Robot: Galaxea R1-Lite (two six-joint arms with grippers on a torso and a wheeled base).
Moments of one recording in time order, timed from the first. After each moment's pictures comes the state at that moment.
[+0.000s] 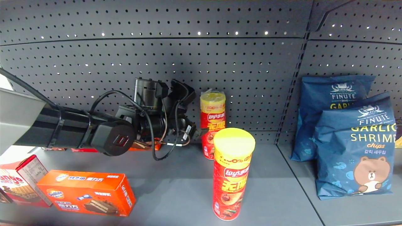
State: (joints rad) left arm -0.45 1.97 -1.24 -0.36 -0.14 0.29; right arm 0.00 0.00 0.00 0.00 0.06 0.00
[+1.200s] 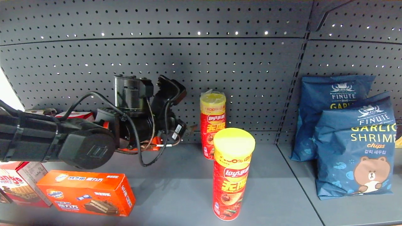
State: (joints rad) left arm -0.47 1.84 -1.09 -0.46 0.04 0.36; right arm 0.00 0.00 0.00 0.00 0.06 0.00
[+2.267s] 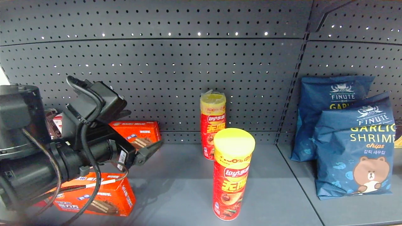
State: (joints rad) left arm -0.48 1.36 -0.69 -0.47 0.05 0.36; right arm 0.02 0.33 -0.38 -0.03 0.08 0.03
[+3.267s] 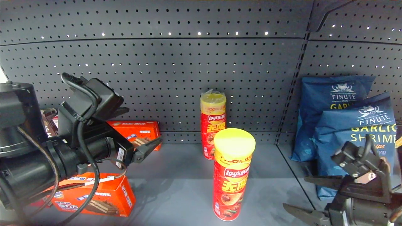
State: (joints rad) left arm -0.47 1.36 -0.69 -0.49 0.05 0.36; right arm 0.61 1.26 -0.49 -0.25 0.07 -0.02
